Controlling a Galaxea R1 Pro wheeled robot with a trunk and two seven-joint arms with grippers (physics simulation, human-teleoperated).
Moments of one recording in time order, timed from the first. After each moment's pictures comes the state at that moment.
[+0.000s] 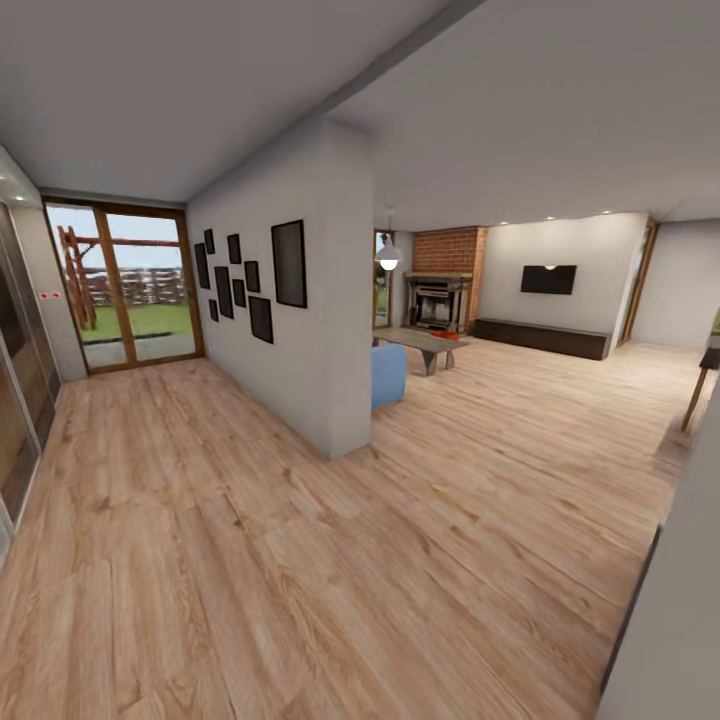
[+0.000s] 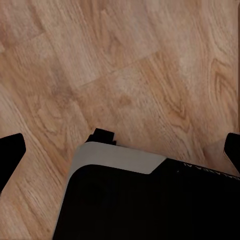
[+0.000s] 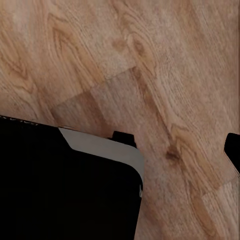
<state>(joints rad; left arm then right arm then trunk) -0.19 -0.04 -0.06 -0.01 0.31 -0.08 0.12 -0.13 0.04 0.28 0.03 -0.04 -0.18 -0.06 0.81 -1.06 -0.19</state>
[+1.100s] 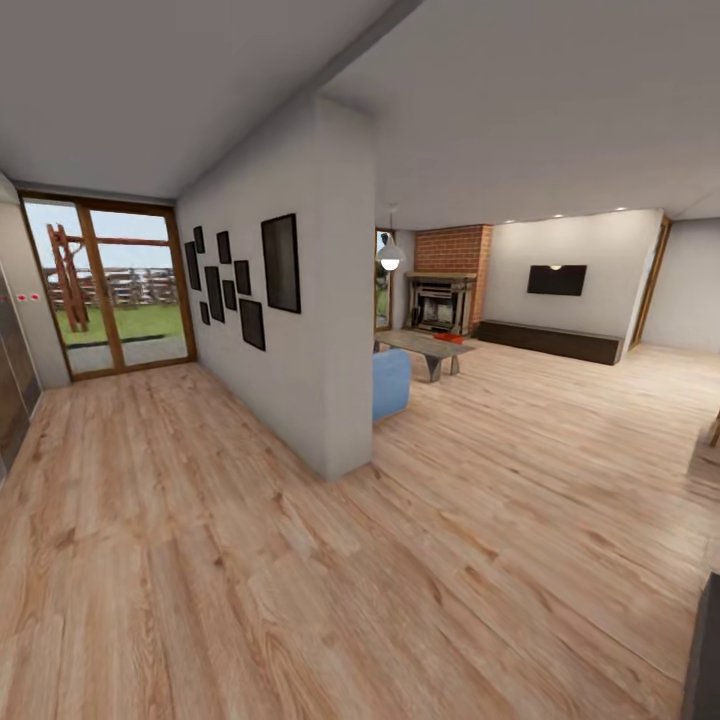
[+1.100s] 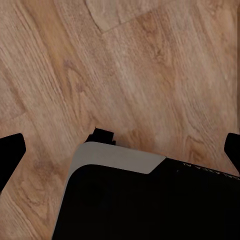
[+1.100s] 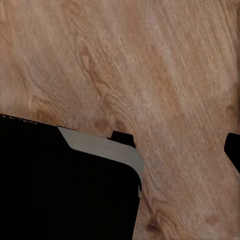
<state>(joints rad) -0.19 -0.04 -0.06 -0.01 0.31 -0.08 0.12 -0.13 0.04 0.28 0.03 -0.03 -0.18 -0.07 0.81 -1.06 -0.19</state>
